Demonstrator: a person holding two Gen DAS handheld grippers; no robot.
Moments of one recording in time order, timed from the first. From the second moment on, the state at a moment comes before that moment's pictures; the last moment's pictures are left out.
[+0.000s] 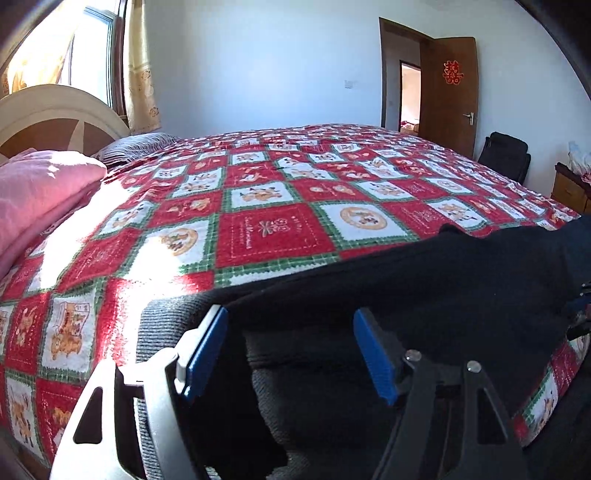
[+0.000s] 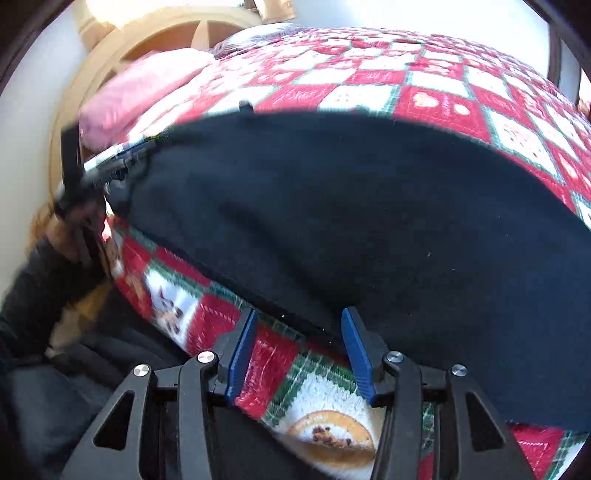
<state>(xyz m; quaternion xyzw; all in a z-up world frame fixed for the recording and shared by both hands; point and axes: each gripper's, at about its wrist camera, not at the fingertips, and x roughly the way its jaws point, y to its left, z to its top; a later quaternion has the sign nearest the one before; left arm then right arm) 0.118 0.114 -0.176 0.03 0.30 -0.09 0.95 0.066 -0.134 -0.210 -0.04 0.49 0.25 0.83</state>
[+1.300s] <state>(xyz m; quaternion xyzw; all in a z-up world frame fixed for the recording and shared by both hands) 0.123 0.180 -0.175 -0.15 0.33 -0.06 0.93 0.057 -0.166 -0.182 -0.02 0.43 0.20 0.88</state>
